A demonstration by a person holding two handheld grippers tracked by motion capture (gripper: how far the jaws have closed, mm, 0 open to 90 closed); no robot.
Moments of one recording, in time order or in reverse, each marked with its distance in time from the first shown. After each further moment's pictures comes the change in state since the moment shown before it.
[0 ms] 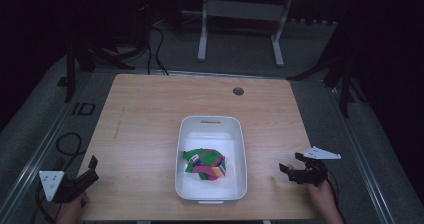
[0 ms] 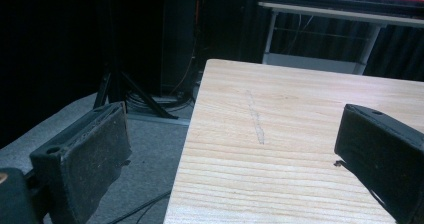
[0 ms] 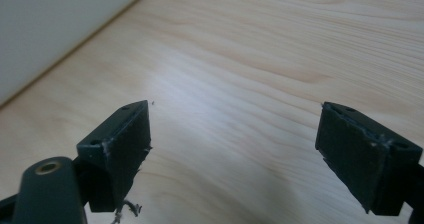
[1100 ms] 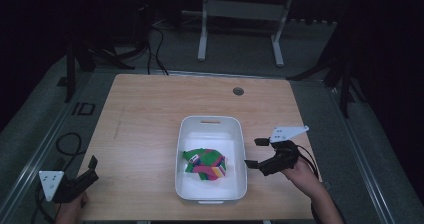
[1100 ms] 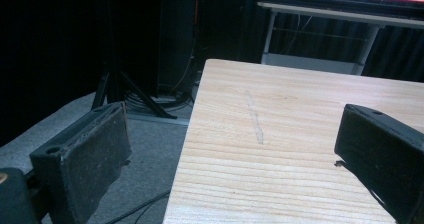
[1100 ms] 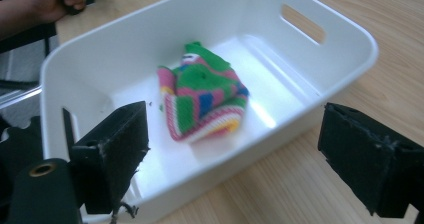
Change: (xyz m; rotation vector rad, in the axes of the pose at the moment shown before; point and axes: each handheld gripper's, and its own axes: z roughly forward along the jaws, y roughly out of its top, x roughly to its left) left arm 0.001 0.000 0.000 0.000 -0.006 -0.004; right arm 0.095 0.121 0.001 0.026 0.408 -0.276
